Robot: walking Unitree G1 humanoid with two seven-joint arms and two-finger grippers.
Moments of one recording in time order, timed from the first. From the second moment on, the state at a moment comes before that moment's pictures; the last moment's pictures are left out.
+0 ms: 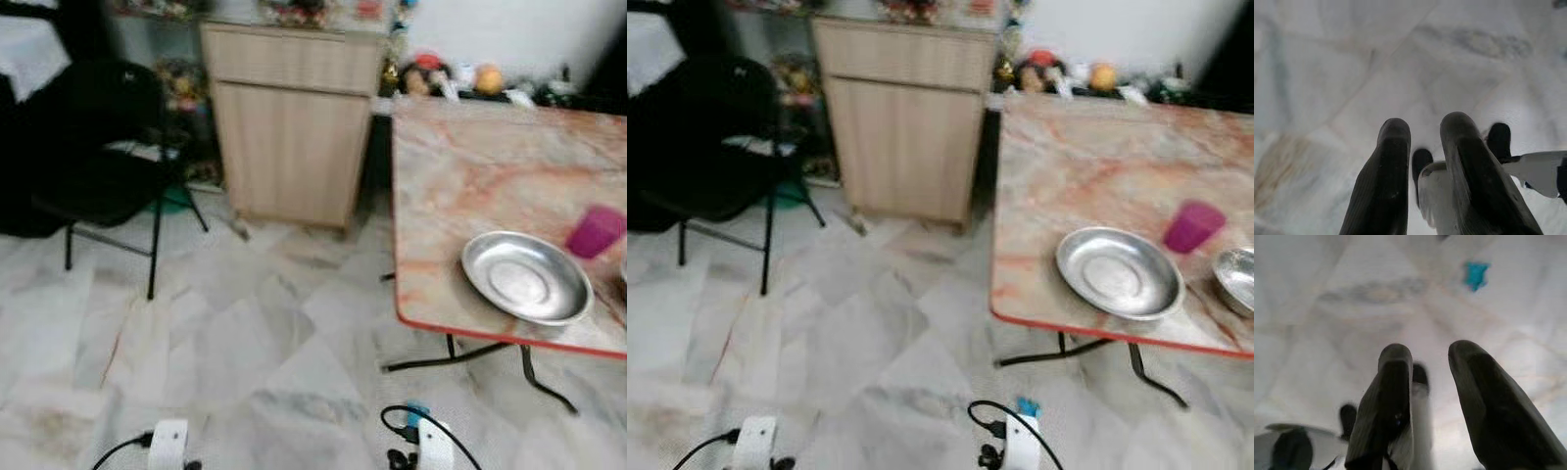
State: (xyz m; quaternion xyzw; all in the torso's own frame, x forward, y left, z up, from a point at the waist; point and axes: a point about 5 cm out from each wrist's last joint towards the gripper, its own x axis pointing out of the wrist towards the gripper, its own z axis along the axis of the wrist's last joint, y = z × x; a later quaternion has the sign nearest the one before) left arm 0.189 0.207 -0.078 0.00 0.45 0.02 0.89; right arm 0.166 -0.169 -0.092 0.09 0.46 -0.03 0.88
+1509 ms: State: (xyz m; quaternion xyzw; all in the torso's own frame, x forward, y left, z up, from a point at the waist) left arm 0.181 0.224 -0.078 0.01 0.46 0.03 0.89; right arm 0.158 -0.174 -0.095 0.08 0.47 -0.02 0.88
